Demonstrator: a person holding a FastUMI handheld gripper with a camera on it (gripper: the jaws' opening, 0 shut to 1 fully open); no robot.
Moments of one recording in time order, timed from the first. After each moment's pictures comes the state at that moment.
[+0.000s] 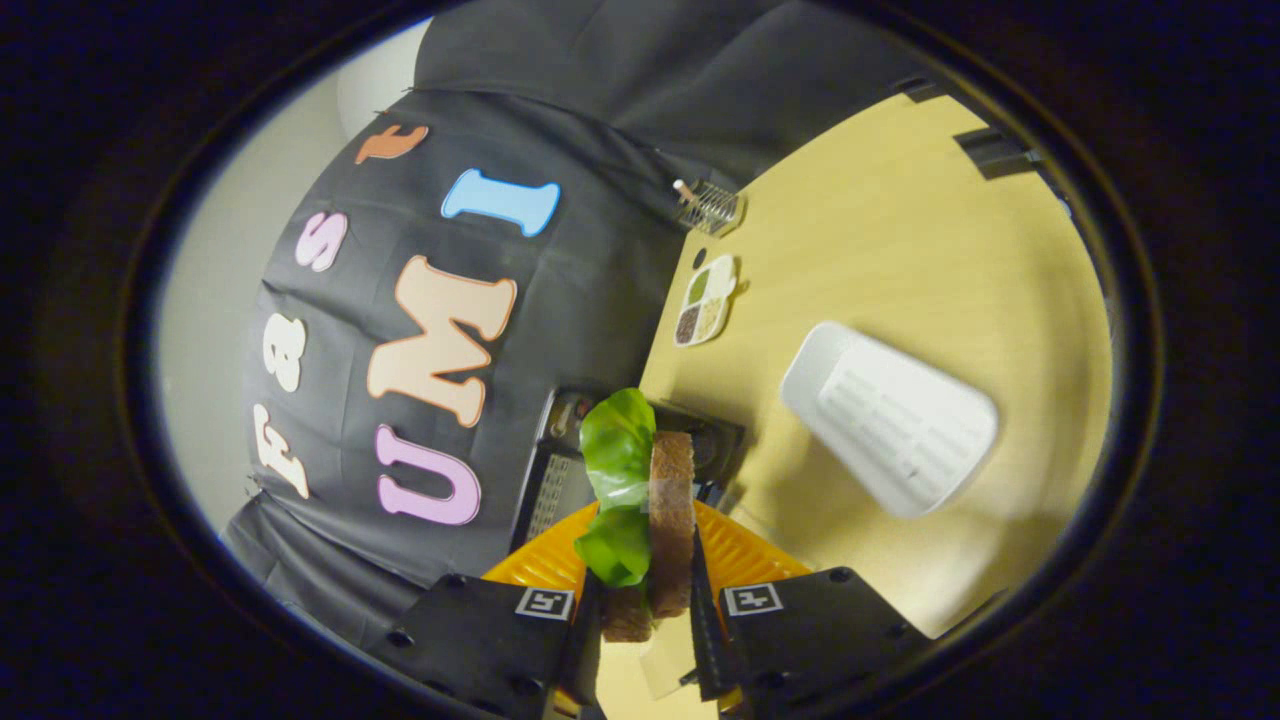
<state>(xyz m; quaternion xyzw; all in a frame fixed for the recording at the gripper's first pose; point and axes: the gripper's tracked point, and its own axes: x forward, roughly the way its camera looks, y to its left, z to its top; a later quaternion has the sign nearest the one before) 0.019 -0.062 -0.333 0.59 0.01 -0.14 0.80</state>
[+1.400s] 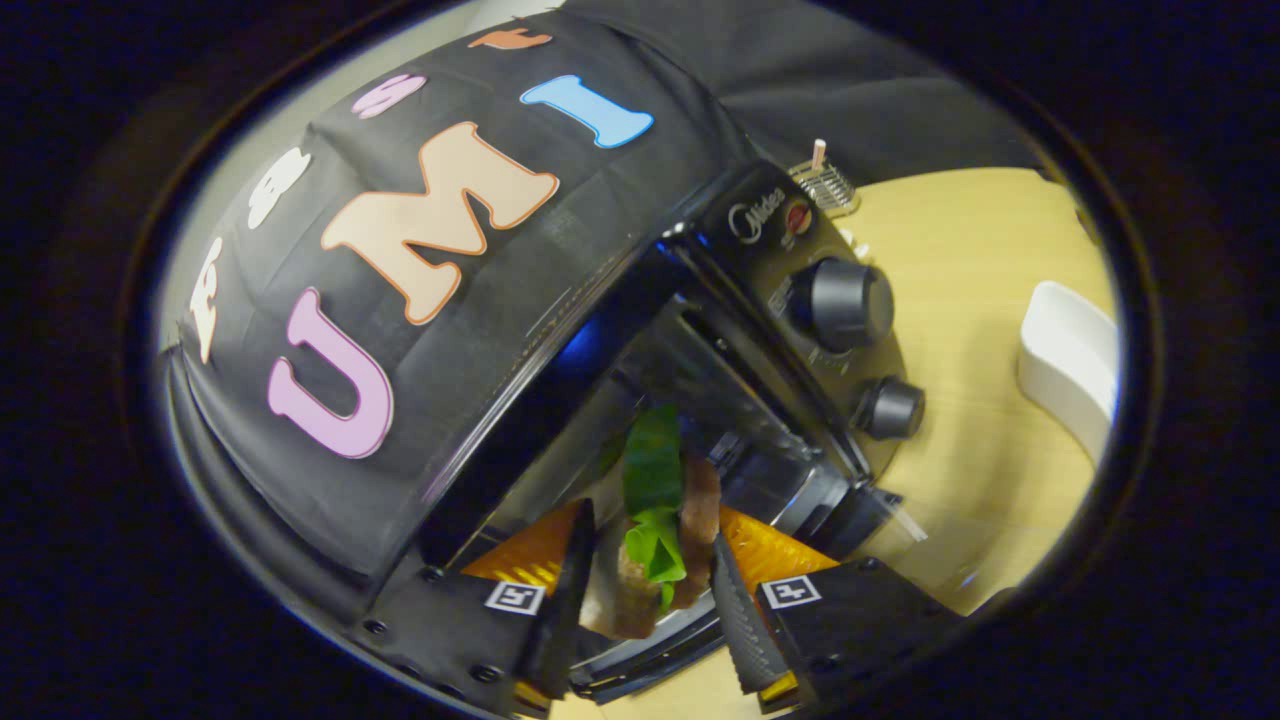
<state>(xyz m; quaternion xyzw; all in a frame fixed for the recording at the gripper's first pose) 0.173 -0.019 -0.354 0.40 0.06 -0.23 0.89</state>
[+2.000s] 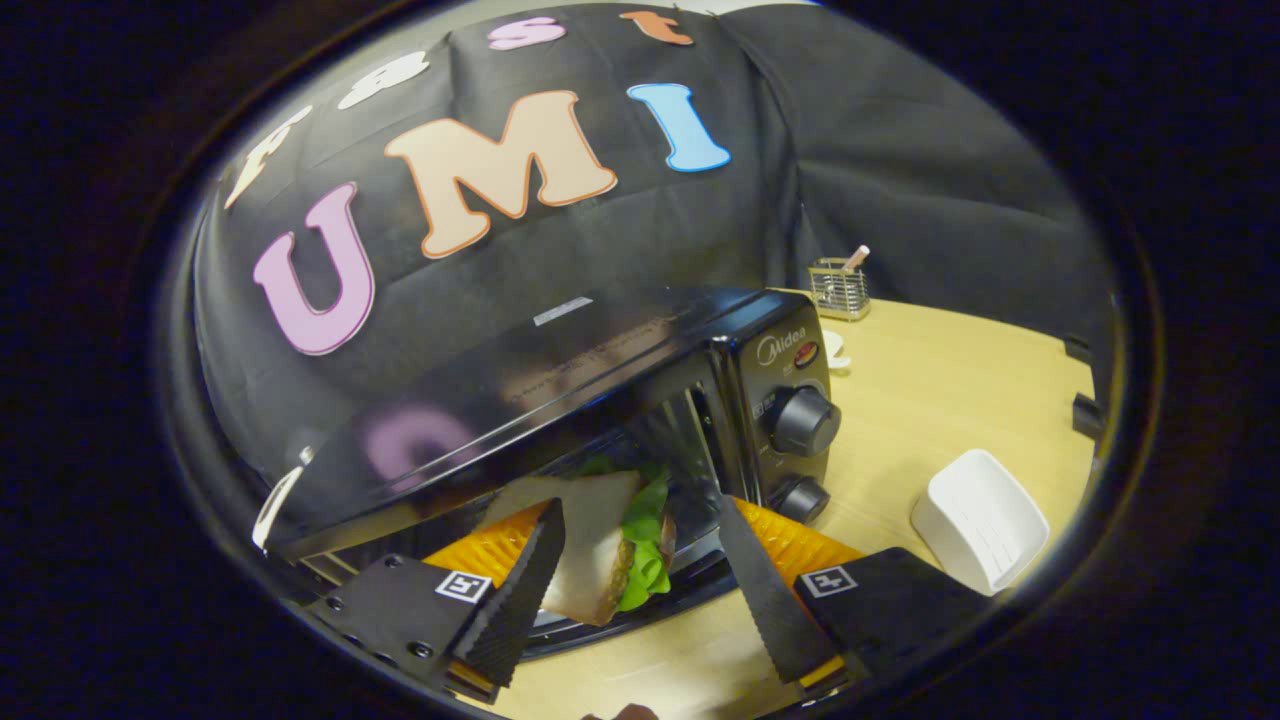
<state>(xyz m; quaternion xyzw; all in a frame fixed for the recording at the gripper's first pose) 0.141 -0.036 -0.339 0.21 0.11 -0.26 0.94</state>
